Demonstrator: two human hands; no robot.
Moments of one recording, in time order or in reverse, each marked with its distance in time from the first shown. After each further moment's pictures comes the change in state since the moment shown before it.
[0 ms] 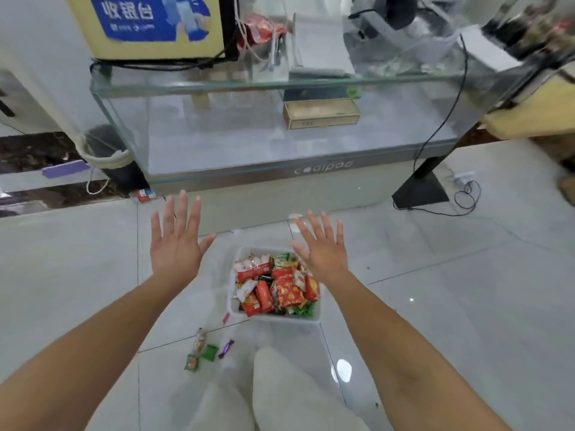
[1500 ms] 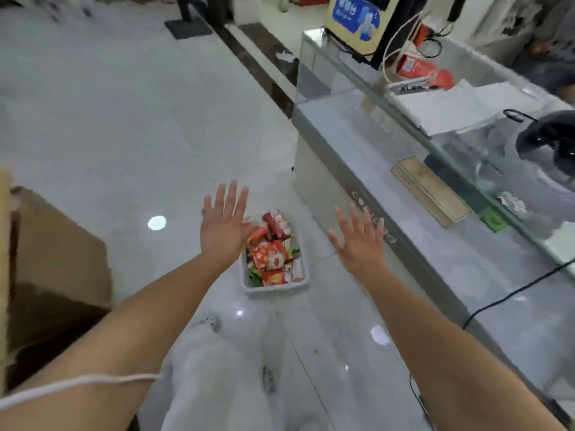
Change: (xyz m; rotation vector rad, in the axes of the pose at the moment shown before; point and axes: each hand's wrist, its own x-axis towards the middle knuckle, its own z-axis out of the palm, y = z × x) left_hand -0.045 0.544 -0.048 0.096 -0.051 -1.202; right_hand 0.136 0.380 -0.090 -0.135 0.041 -1.117
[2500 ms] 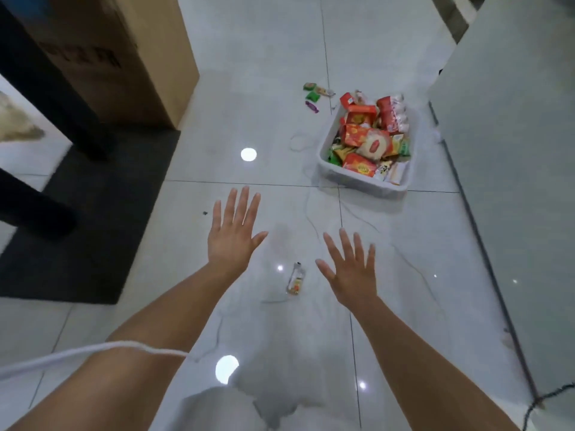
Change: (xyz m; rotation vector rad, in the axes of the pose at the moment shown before) left_hand -0.394 0.087 0.488 0.157 -0.088 -0.459; right_hand -0.213 0.018 0.582 -0.093 -0.160 -0.611
